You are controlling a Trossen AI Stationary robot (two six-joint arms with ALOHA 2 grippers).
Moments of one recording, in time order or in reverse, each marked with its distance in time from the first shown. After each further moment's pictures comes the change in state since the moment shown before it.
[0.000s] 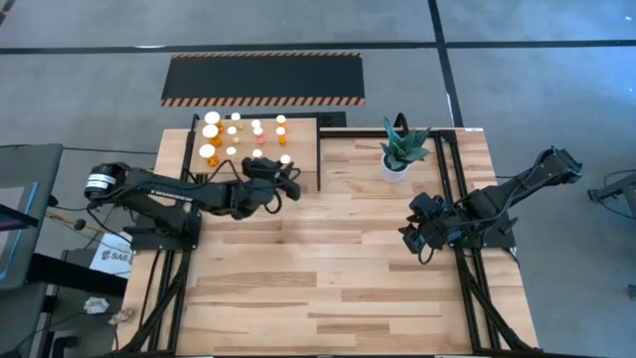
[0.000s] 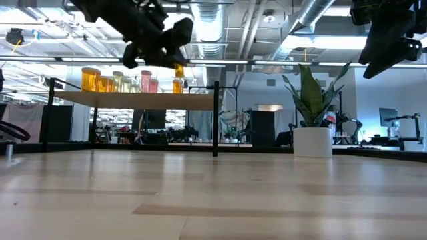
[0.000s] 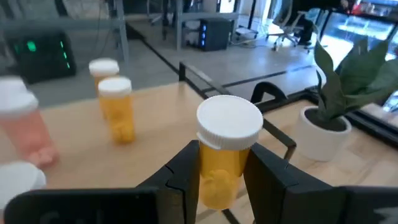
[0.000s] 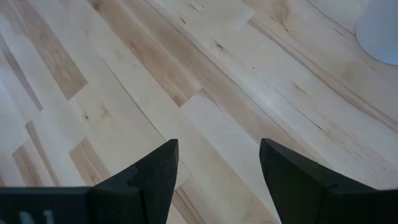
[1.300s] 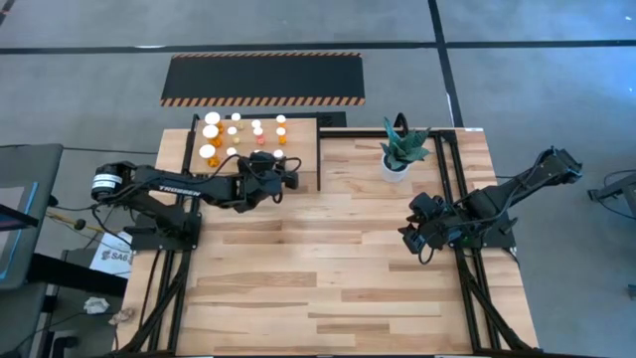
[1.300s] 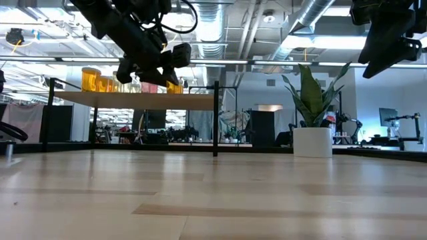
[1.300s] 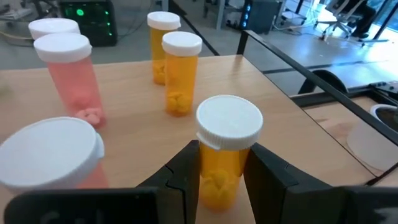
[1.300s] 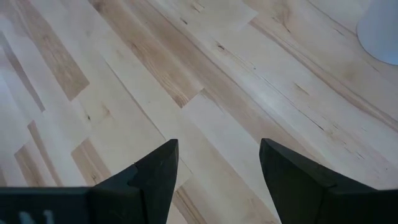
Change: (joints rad) left arm 0.114 0.058 0.003 -0.149 -0.003 -0.229; right arm 0.000 0.000 0.000 0.006 0.000 0.000
